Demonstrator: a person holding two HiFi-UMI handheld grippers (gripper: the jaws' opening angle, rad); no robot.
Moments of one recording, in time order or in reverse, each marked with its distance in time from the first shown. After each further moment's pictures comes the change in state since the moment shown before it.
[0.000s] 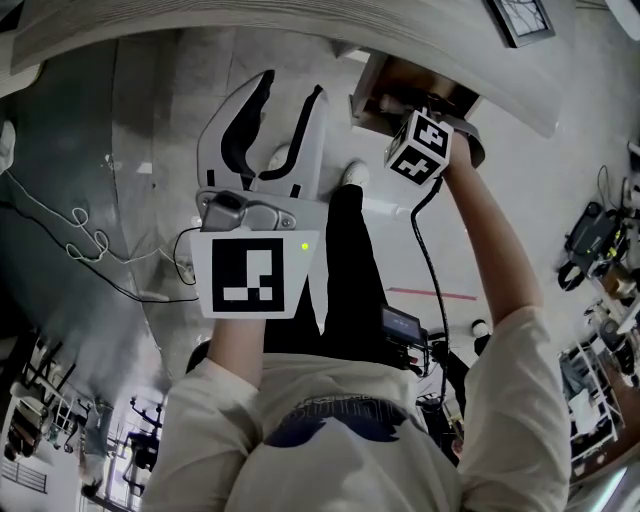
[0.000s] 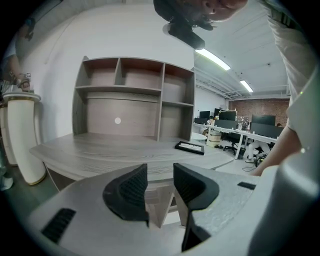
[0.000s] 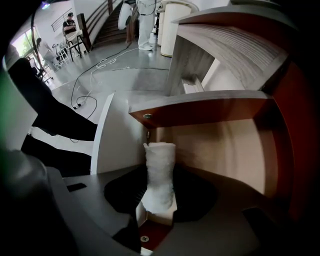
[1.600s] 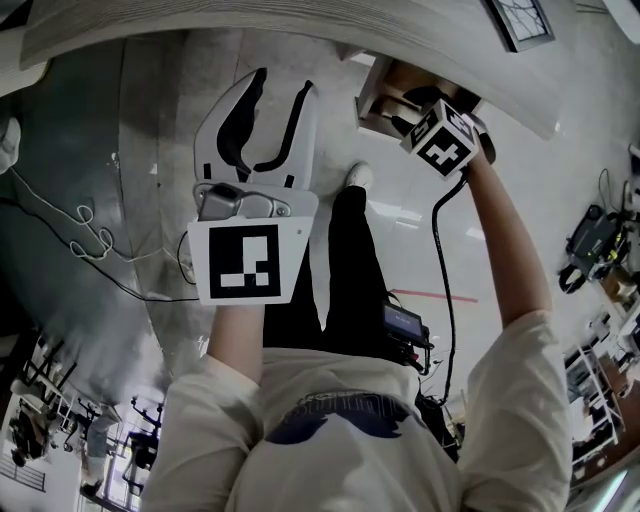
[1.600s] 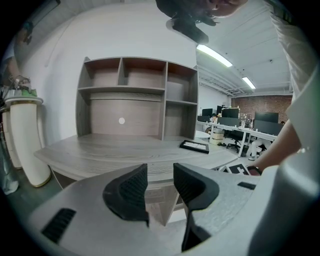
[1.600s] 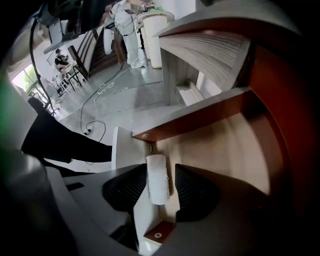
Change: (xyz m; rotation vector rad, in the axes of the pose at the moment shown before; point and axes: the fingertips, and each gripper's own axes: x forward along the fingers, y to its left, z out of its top) left arm -0.004 0.020 0.006 0.011 0.010 0.034; right arm -0.031 -0.009 0.017 0.180 -0.111 0.155
